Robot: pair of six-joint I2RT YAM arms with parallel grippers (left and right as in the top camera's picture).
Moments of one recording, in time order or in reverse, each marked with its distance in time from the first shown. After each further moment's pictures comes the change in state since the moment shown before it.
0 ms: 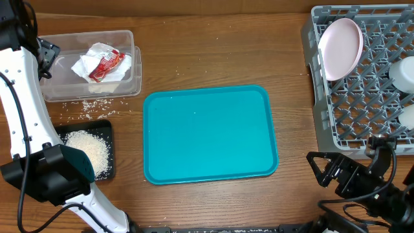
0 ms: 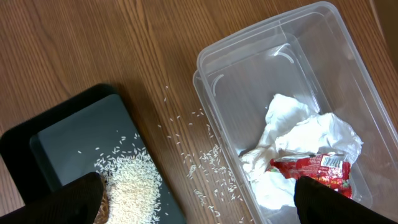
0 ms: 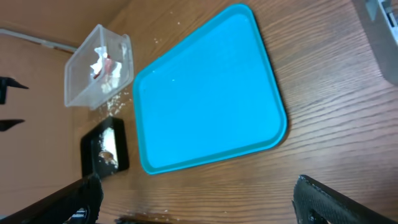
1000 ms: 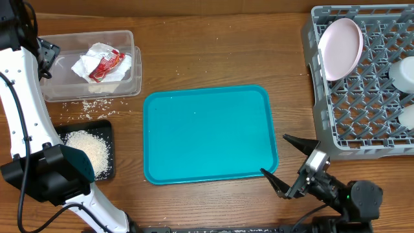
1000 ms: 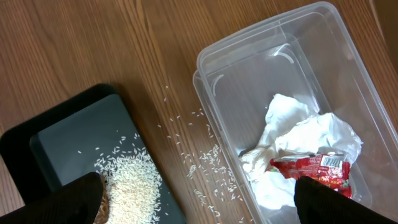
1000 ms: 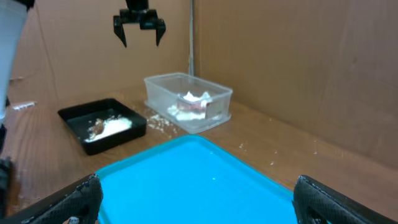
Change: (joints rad) left arm 0.000 0.000 0.000 0.000 0.000 0.000; right arm 0.552 -0.598 -1.021 1.621 -0.140 -0.007
